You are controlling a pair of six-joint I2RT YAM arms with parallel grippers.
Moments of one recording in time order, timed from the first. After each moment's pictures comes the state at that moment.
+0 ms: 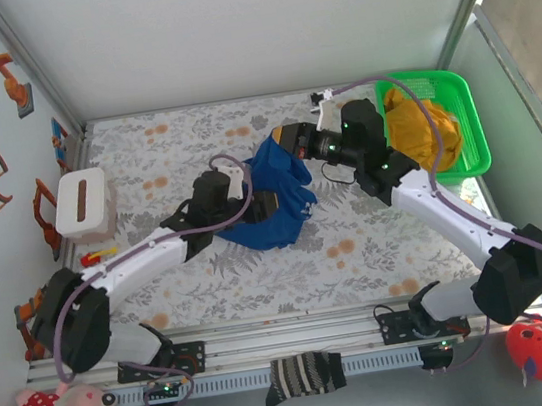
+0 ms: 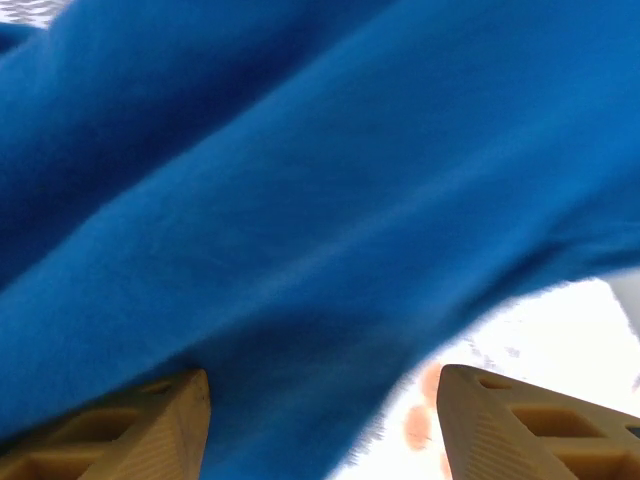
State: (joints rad) left arm -0.75 1.44 0.85 -0.01 0.17 -0.52; right arm 0.54 1.32 1.13 0.05 -0.47 0.78
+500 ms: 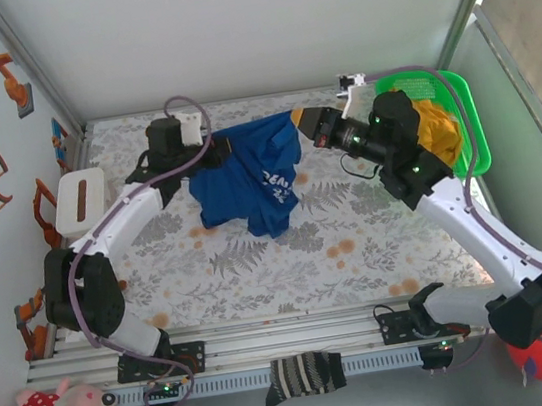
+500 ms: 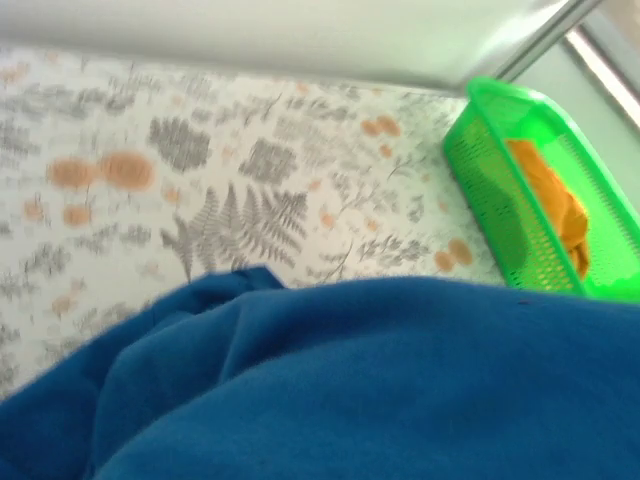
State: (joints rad) left arm -0.40 1.58 1.22 -0.15 0.39 -0.33; right arm 0.50 1.18 1.18 -0.02 -0.43 0.80
